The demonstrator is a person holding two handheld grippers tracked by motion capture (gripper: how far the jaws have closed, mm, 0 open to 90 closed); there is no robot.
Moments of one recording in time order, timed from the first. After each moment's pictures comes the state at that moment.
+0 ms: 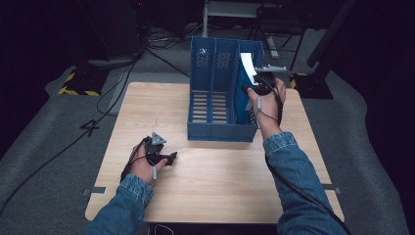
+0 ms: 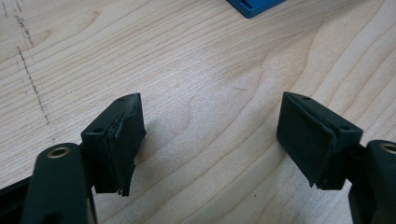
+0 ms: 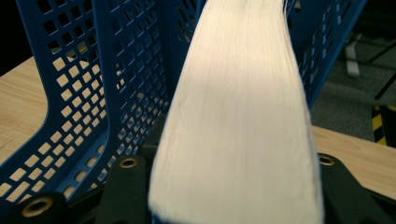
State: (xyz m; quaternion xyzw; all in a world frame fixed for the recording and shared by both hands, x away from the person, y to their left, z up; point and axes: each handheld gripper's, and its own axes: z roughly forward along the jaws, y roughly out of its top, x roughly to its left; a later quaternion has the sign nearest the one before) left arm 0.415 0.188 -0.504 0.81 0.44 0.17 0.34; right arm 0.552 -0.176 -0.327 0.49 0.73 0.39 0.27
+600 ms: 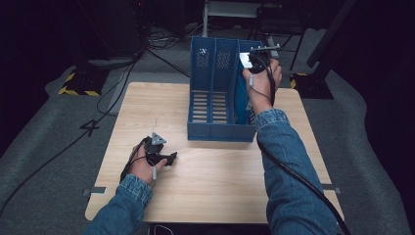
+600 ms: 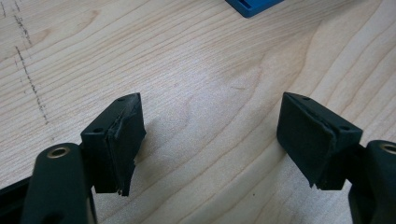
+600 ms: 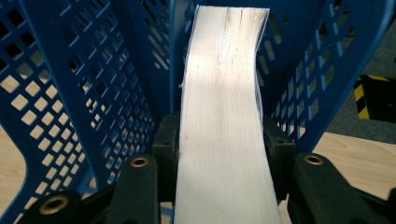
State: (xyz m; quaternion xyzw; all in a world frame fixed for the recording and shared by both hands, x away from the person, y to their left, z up) left arm 0.414 0.189 -0.503 0.82 0.44 0.17 0.34; right arm 0.594 -0.156 -0.297 0.55 0.71 0.36 0.27
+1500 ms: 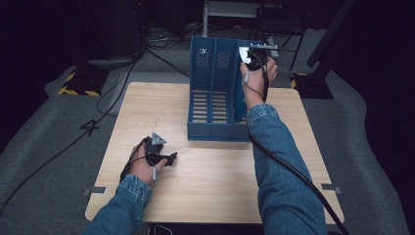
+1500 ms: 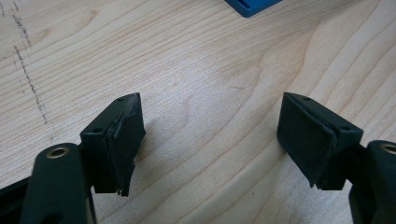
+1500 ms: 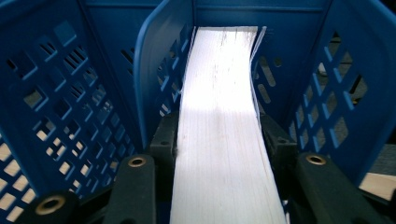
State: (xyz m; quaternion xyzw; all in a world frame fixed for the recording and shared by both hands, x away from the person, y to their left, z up) left arm 0.414 0.189 -0.504 0.82 0.44 0.17 0.34; right arm 0.622 -0.152 -0.310 0.55 0.66 0.41 0.30
